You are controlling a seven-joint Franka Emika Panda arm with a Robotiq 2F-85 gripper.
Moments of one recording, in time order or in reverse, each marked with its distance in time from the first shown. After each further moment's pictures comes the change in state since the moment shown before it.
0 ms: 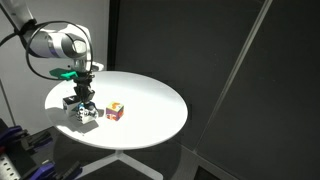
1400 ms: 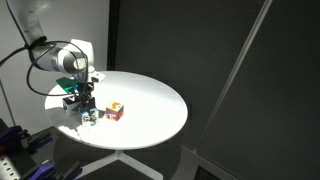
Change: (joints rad) arm 0.052 0.193 -0.038 0.049 0.145 0.235 0.097
